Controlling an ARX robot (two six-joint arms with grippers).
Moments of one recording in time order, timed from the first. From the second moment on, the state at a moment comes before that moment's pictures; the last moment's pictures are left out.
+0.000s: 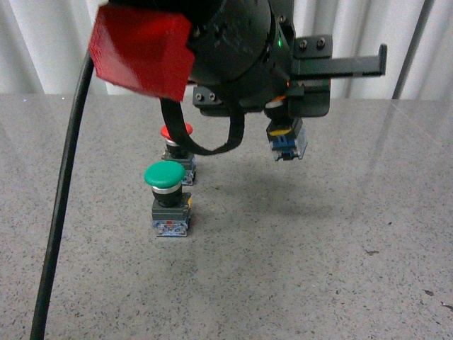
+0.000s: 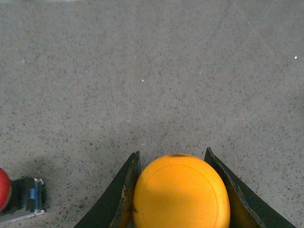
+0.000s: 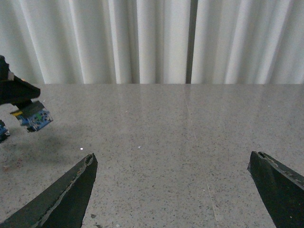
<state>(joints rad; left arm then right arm) -0.64 1.82 1.22 0.07 -0.19 -0.27 0.00 0.00 0.01 0.00 0.00 0.00</state>
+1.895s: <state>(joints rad) -0.30 1.07 0.76 0.34 -0.30 0.17 0.00 0.00 0.01 0.00 0.00 0.00</state>
